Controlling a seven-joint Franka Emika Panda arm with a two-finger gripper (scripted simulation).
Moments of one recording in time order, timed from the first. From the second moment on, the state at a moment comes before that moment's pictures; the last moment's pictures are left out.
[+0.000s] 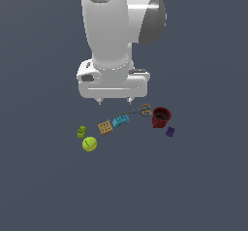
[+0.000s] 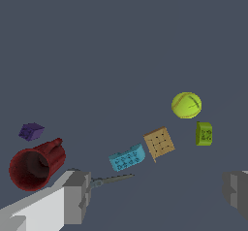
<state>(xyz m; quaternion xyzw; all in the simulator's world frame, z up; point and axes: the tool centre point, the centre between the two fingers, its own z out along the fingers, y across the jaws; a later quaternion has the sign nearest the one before) 0.021 -0.030 0.278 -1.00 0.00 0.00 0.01</state>
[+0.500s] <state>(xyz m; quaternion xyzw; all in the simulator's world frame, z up) 0.029 -0.120 0.175 -1.00 0.01 0.00 0.01</state>
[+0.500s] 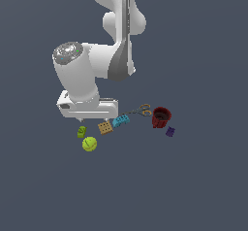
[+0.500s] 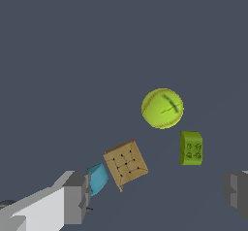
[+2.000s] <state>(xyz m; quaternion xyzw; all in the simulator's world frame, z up) -0.006 -0.220 0.029 -1.00 0.02 0.00 0.00</state>
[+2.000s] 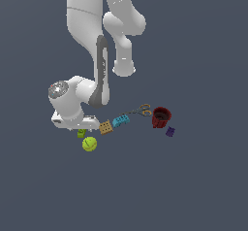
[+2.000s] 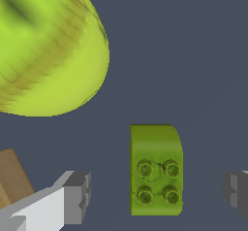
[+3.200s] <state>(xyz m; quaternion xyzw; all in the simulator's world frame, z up) -0.006 -0.215 0.020 -1.00 0.02 0.00 0.00</state>
